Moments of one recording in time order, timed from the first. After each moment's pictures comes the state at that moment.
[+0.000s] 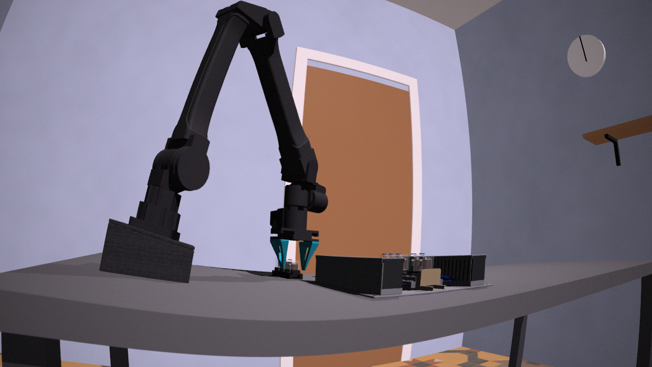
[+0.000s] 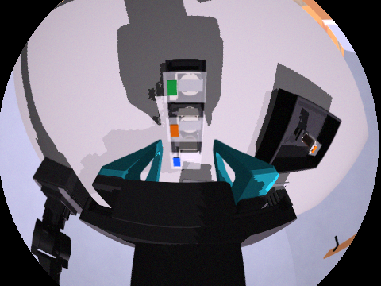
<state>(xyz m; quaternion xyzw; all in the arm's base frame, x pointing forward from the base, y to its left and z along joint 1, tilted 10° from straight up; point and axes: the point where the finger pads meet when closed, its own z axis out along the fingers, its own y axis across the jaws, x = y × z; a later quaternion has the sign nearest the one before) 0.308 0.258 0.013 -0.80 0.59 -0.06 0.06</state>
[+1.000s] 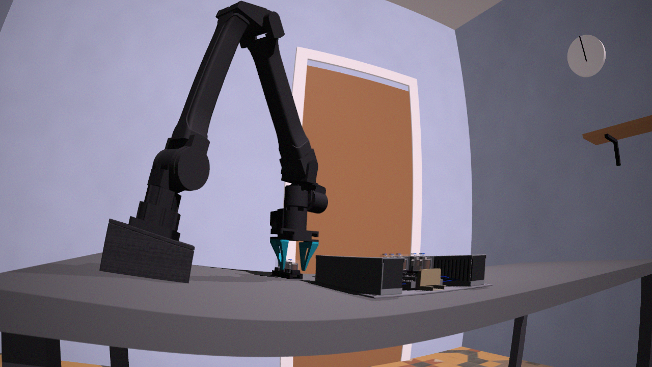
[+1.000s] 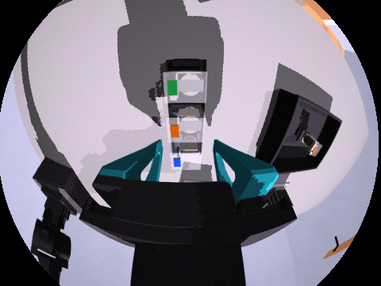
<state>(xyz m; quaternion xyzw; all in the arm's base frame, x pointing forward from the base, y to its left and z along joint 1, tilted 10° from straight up) 0.308 0.258 0.012 -0.80 0.59 -0.06 0.05</state>
